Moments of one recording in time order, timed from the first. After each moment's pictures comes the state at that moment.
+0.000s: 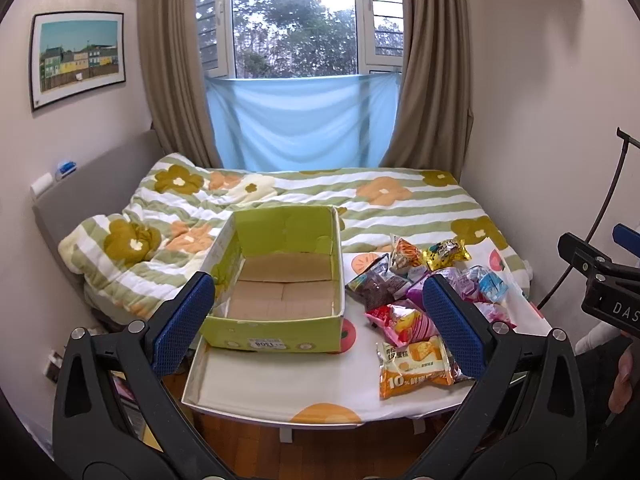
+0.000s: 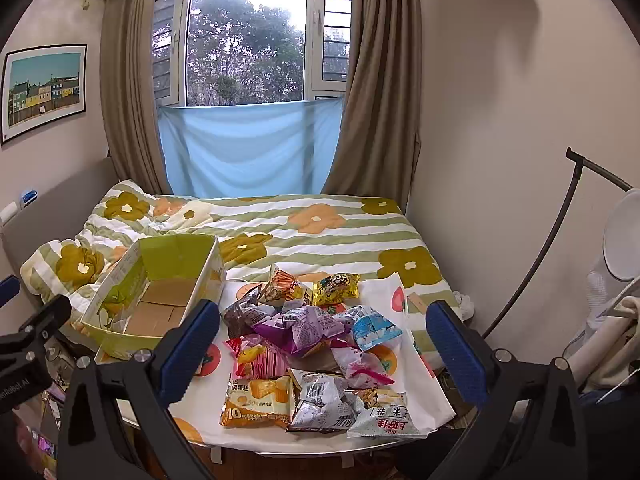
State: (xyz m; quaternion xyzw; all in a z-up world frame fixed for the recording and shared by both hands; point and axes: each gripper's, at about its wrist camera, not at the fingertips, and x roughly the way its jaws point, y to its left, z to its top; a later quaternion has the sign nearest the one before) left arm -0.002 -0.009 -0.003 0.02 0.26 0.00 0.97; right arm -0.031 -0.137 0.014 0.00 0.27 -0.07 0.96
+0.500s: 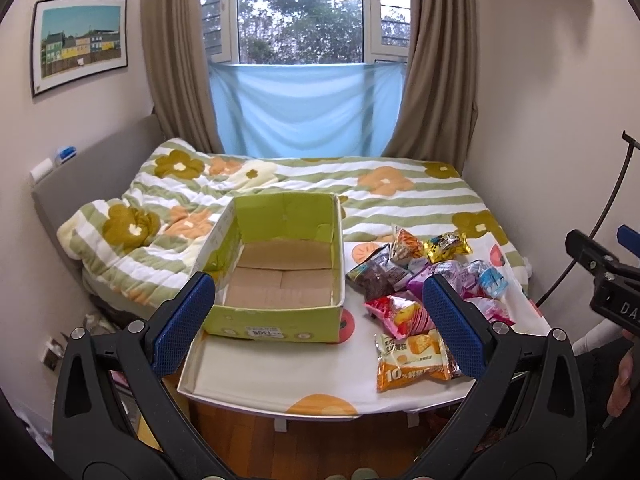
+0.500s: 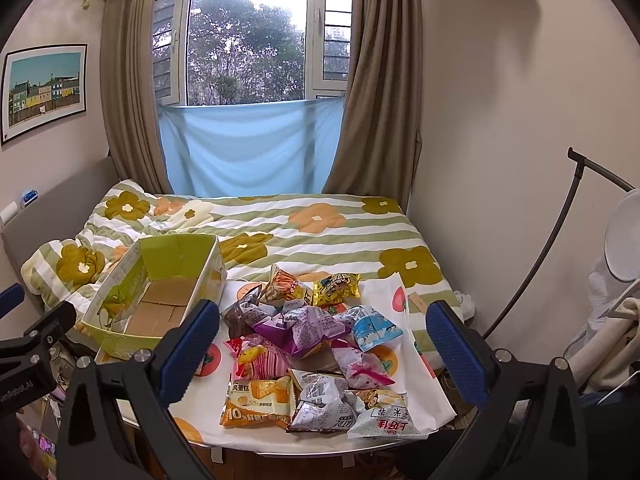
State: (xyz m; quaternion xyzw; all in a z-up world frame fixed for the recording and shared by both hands) left arm 0.006 -0.006 -0.010 0.00 0.28 0.01 0.96; right arm -0.028 -0.139 0.012 0.00 0.27 -0.07 0.96
